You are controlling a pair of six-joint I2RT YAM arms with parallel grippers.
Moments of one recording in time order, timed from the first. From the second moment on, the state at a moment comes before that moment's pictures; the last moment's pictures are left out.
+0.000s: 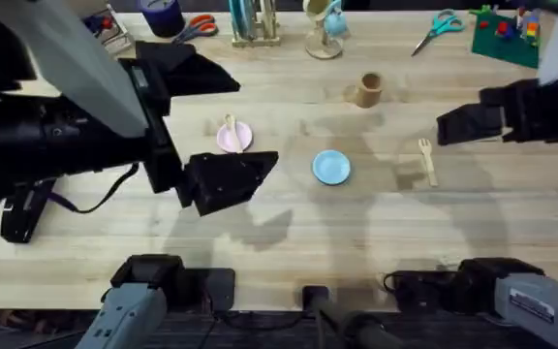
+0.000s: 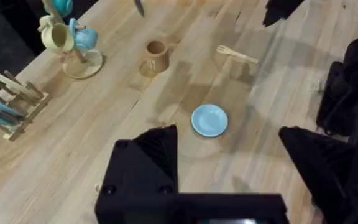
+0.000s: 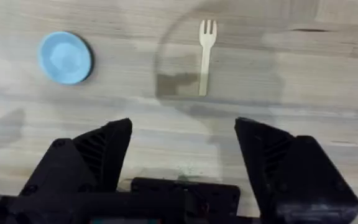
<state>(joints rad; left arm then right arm) 0.00 0.77 1.00 -1.02 0.92 0.68 0.00 1.13 1.23 -1.37 -0.04 -0.03</state>
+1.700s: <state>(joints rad) 0.00 0.78 1.00 -1.02 0.92 0.69 -0.05 1.63 0.99 -0.96 0.01 -0.04</state>
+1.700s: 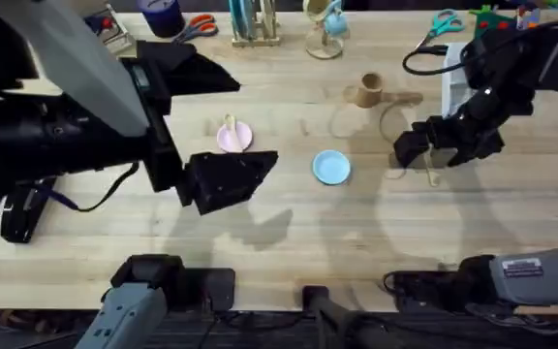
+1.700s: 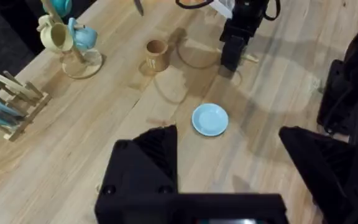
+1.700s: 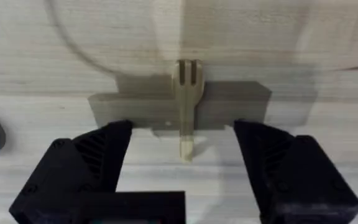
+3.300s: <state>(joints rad) 0.00 0.78 1.00 -1.05 0.92 0.69 -0.05 1.50 1.27 -0.95 0.01 -0.17</state>
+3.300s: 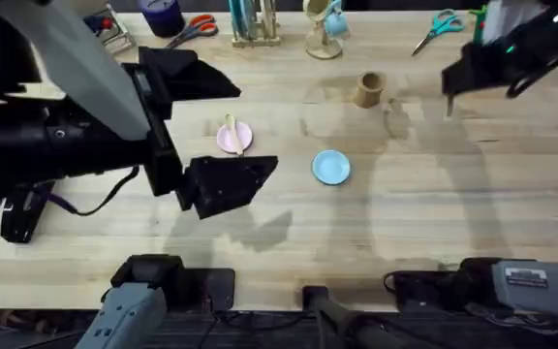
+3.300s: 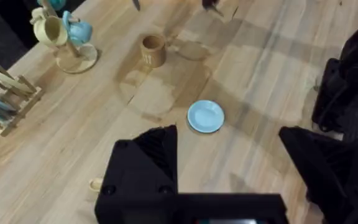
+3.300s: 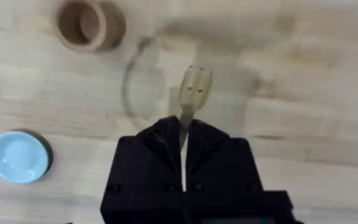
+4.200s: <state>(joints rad) 0.00 0.78 1.00 -1.05 0.92 0.69 -0.20 1.27 1.44 -0.87 -0.61 -0.61</state>
